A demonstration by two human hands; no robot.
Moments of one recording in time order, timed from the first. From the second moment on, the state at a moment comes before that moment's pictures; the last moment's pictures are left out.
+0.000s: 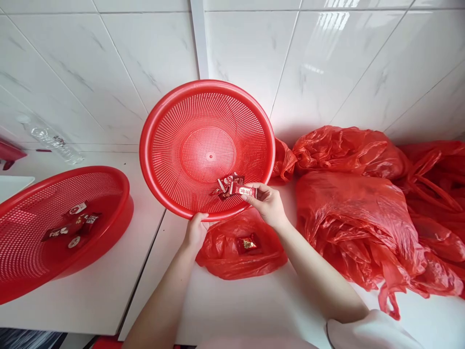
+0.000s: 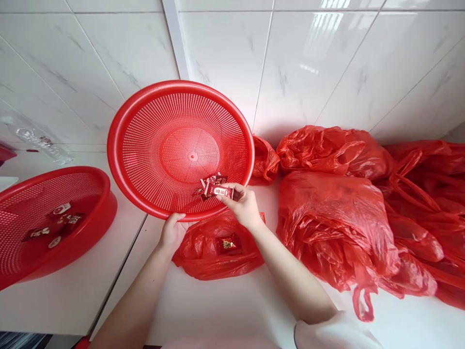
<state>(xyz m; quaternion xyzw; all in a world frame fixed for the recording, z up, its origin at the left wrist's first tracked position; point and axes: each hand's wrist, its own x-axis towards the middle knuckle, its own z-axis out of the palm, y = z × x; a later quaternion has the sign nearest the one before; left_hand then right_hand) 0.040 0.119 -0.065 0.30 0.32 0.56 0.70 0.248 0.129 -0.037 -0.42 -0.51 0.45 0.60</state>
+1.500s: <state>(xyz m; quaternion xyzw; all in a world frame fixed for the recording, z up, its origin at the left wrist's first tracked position) 0.043 0.119 -0.064 0.29 0.35 0.54 0.71 0.257 0.132 -0.032 -0.33 -0.33 0.74 0.48</state>
